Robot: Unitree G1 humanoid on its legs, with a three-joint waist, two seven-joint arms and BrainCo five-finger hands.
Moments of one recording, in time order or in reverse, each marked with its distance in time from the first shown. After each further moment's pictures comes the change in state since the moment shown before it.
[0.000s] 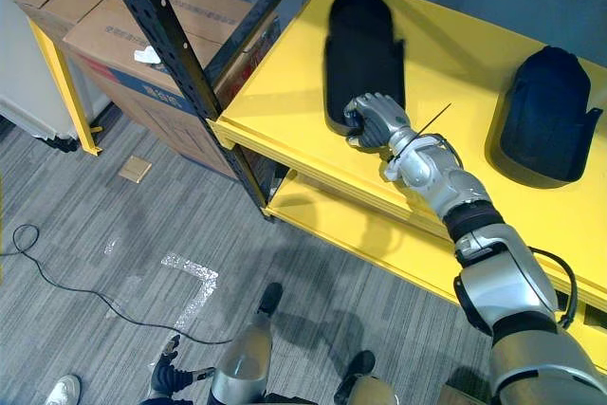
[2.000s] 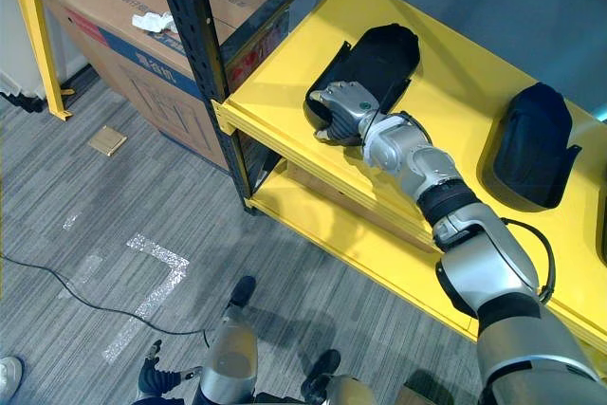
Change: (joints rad) left arm -0.012 0.005 0.045 0.000 -0.023 0.043 0.061; right arm -0.106 0.026 0.111 -0.052 -0.241 0.172 0.047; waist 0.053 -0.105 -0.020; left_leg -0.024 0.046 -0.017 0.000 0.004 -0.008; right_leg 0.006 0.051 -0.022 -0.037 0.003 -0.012
